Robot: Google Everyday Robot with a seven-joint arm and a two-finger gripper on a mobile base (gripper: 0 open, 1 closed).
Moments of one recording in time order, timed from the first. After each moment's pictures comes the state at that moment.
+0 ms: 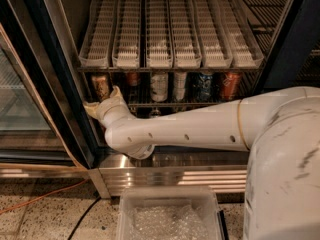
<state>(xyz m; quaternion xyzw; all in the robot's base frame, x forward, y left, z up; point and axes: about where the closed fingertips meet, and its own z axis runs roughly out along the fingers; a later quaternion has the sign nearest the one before) 0.679 0.191 0.743 -0.25 0.73 0.12 0.63</state>
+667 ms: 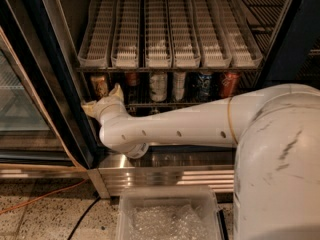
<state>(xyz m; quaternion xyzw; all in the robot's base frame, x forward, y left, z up) 0.687 0.200 0.743 -0.24 0.73 0.11 0.63</state>
